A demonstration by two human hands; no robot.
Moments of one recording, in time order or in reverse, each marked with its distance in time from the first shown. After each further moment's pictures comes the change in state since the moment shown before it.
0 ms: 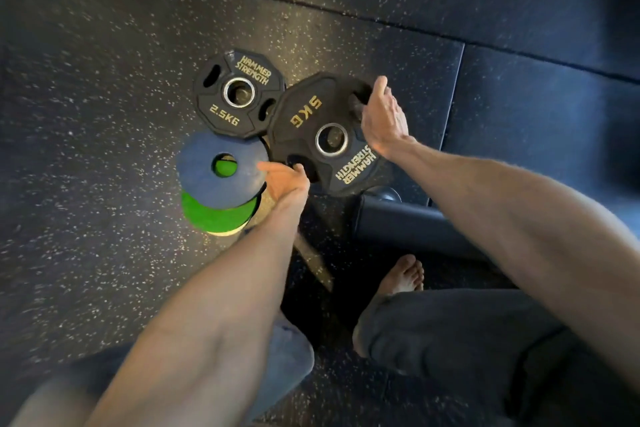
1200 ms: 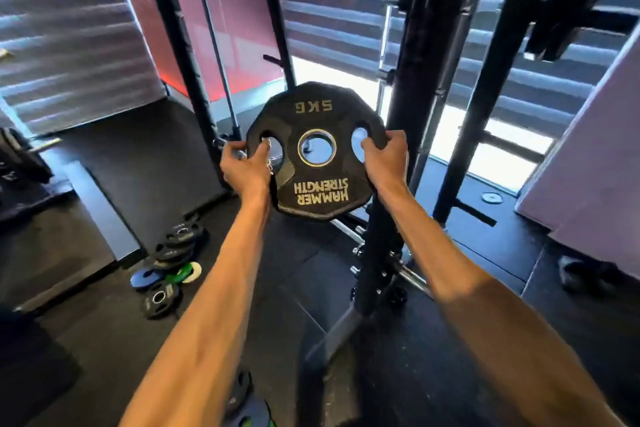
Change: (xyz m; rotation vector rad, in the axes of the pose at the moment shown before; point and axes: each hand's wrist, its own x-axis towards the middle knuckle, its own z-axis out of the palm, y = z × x) left_hand -0.807 0.226 -0.518 -0.606 -0.493 1.298; right_hand -0.617 -0.338 -0.753 0.870 1.437 0.500
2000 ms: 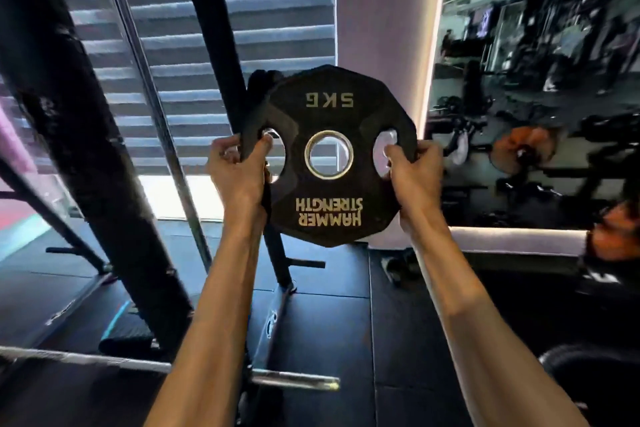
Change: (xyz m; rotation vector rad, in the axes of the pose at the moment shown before) left_hand -0.296 0.128 0.339 -0.428 -0.812 0.037; right_hand 0.074 -0.032 -0.435 0.158 0.721 -0.139
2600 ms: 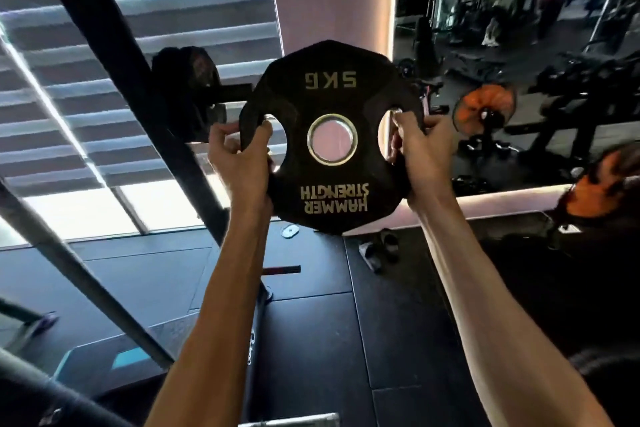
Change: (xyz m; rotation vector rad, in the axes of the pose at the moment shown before) left_hand 0.121 -0.131 0.148 -0.055 -0.163 -0.065; right_hand 0.179 0.088 0.036 0.041 0.180 0.068
